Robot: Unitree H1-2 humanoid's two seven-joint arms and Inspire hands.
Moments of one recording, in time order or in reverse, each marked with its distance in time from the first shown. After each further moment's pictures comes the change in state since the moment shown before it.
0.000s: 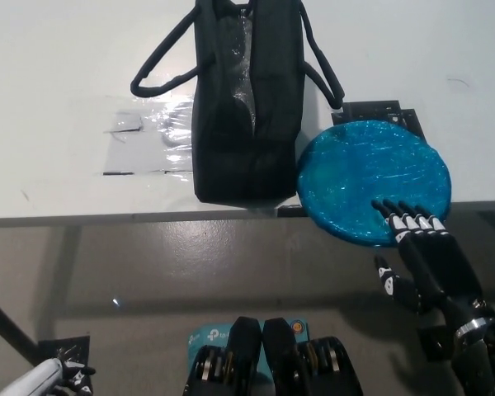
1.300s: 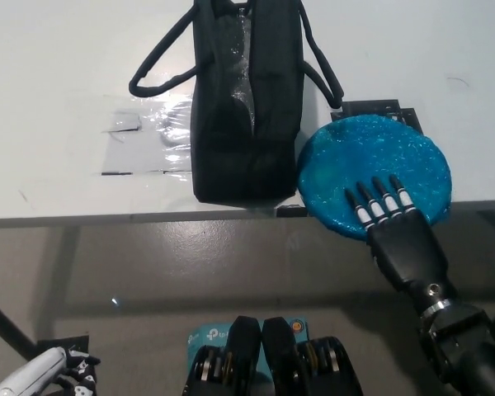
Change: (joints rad) left_arm -0.036 0.018 -0.023 -0.003 -0.014 0.000 0.000; right_arm -0.200 -0.065 0.265 0.476 -0.374 -0.042 -0.505
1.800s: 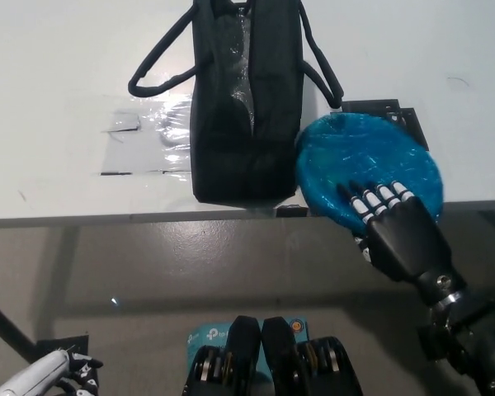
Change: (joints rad) left_arm -0.001 0.018 -0.016 0.000 -0.014 0.000 0.001; right_arm -0.021 -0.044 -0.039 -0.026 0.107 -0.209 -0.154
